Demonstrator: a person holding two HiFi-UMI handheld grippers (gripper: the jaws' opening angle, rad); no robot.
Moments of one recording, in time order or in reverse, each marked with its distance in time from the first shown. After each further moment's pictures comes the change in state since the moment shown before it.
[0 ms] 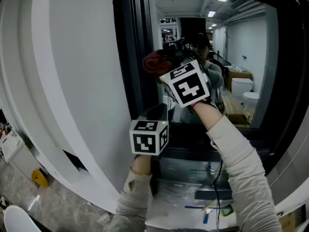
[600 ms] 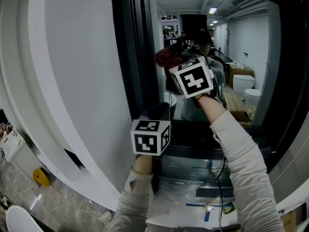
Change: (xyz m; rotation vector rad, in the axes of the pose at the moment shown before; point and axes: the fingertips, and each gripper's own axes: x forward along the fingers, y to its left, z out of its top) left arm 0.002 -0.003 -0.006 0.007 0.002 -0.011; right arm 0.014 -0.037 -0.036 0.046 0.078 -0.095
